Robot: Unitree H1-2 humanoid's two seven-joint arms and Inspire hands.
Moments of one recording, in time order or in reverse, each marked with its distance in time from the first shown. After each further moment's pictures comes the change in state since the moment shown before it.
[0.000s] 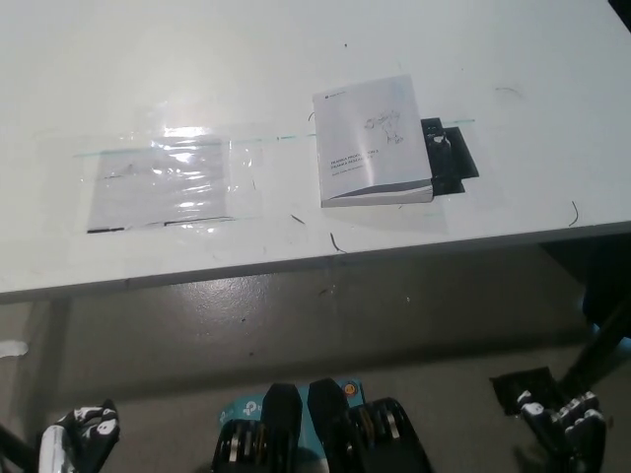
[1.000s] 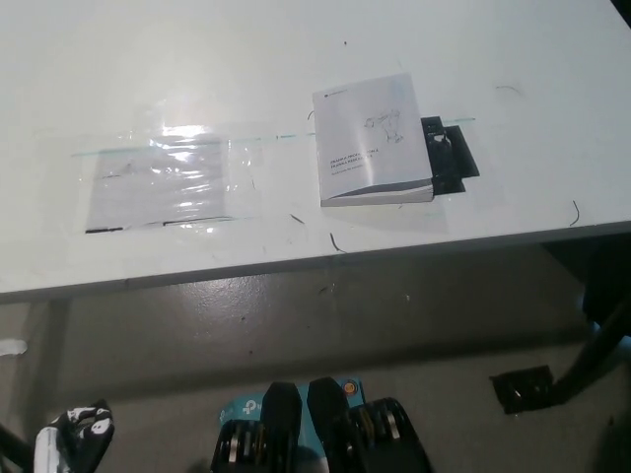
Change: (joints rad) left_arm -0.002 -0.002 0.002 0.000 -0.012 -0.005 0.038; right_arm -0.460 -0.204 -0.055 -0.643 0.105 0.515 -0.203
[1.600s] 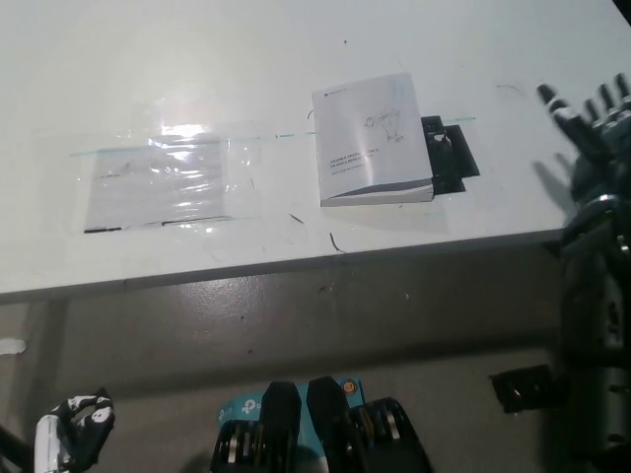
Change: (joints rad) left_arm -0.025 0.009 -0.006 0.003 0.002 0.001 0.004; right_arm -0.158 0.041 0.070 0.587 0.061 -0.061 0.115
